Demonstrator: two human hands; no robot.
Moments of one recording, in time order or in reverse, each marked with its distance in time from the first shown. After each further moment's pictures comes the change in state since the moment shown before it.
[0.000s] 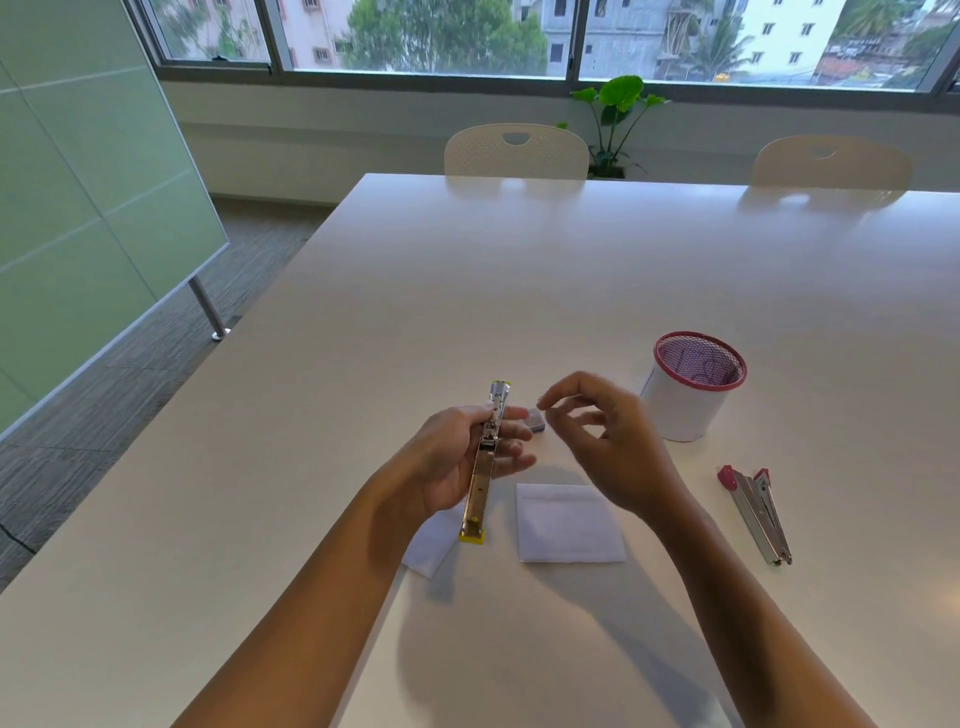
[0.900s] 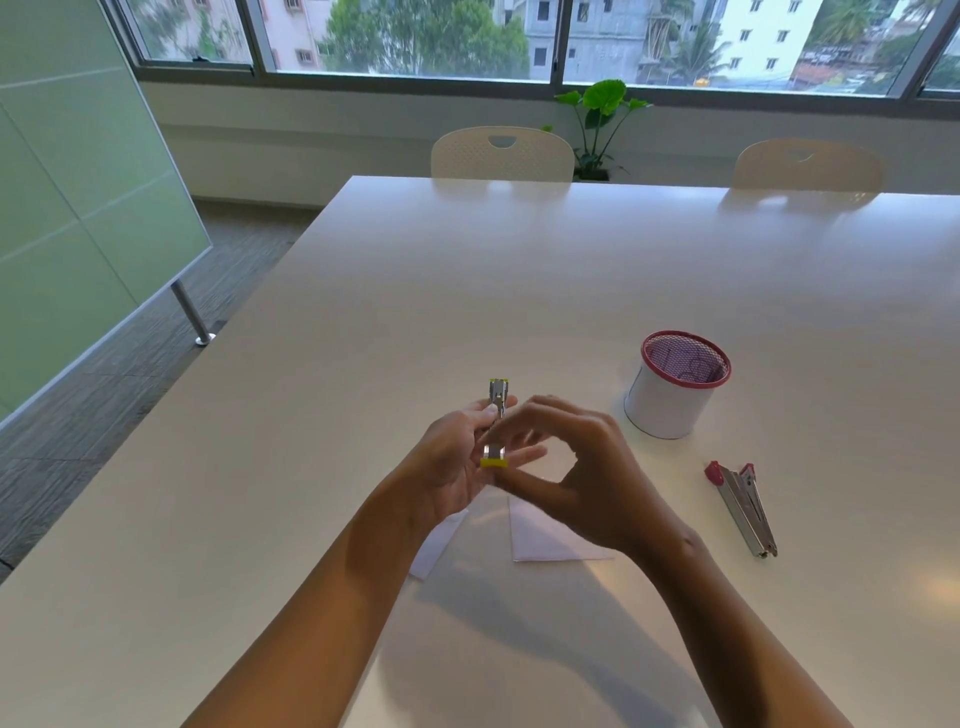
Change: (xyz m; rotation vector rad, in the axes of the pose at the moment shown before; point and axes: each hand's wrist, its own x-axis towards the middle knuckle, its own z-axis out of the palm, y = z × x) left_hand 0.000 -0.007 0.008 -0.044 0.053 0.033; right_hand -0.020 -0.037 0.005 -0.015 -0.161 -0.296
